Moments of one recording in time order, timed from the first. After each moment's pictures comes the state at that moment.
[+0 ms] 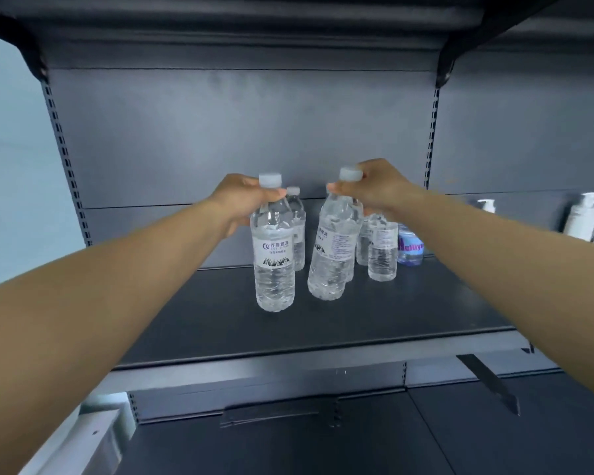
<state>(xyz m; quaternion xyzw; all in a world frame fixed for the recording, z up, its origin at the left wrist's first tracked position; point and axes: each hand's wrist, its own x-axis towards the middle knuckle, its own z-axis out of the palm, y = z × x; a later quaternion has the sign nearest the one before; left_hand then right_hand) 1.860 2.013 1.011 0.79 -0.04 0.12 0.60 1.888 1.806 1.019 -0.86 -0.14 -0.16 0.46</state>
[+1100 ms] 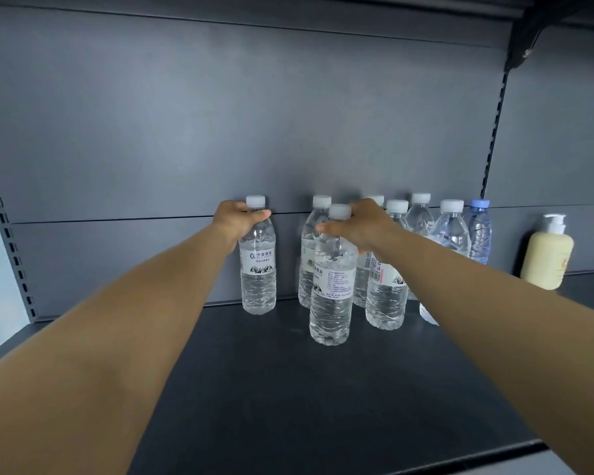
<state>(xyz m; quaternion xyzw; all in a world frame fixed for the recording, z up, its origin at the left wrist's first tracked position) 2.099 2.098 0.957 0.76 0.01 0.18 0.62 2.035 1.895 0.972 -0.89 -0.07 -0.13 0.44</state>
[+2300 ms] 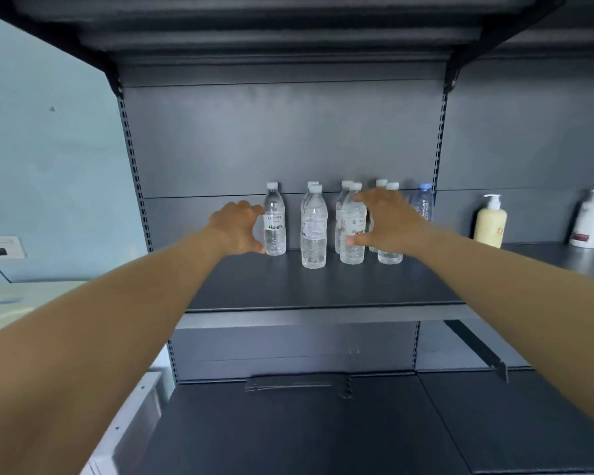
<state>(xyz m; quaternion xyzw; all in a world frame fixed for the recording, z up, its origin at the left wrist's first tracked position) 1.770 2.049 0.966 0.99 -0.01 0.16 0.00 1.785 1.785 0.964 -0.95 -0.20 -0.22 0.12</state>
